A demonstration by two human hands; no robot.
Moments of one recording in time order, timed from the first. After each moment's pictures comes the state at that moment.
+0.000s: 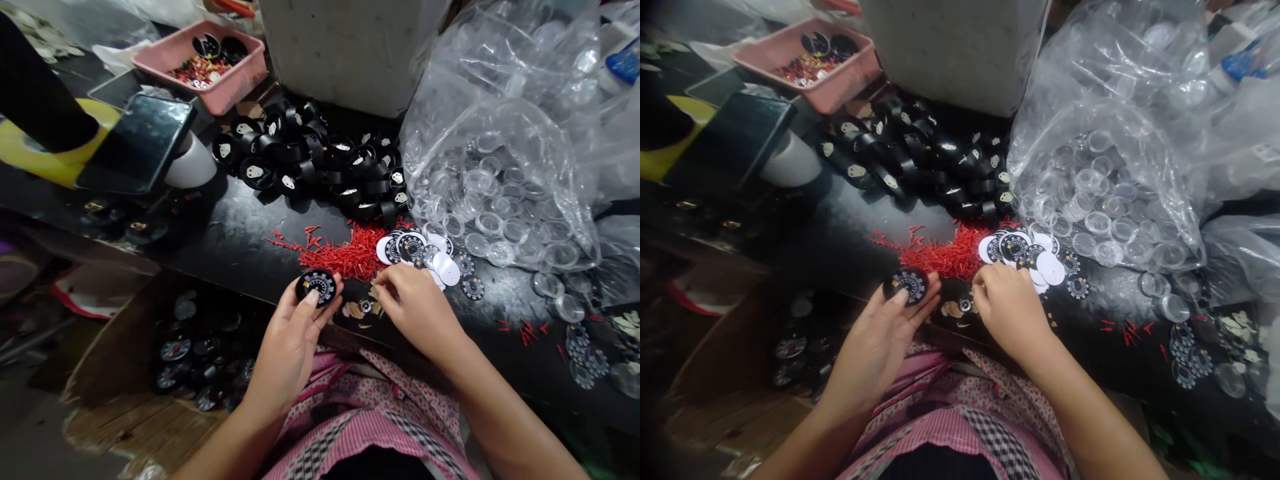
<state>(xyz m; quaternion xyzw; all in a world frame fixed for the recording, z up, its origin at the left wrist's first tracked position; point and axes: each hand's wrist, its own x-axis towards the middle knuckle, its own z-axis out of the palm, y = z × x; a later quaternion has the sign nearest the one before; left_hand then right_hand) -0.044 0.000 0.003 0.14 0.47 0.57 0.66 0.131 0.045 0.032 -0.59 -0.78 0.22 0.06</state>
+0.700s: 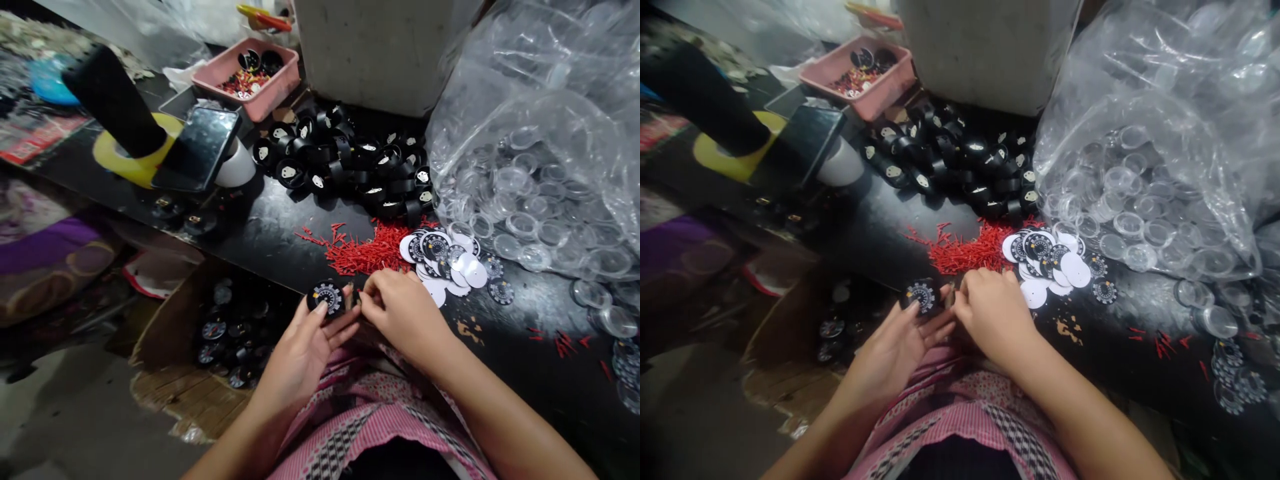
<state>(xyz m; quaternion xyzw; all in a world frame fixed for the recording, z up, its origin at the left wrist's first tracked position) -0.065 -0.024 0.003 0.06 0.47 0.52 0.72 0.080 0.038 0.031 -0.54 -0.81 0.24 0.05</state>
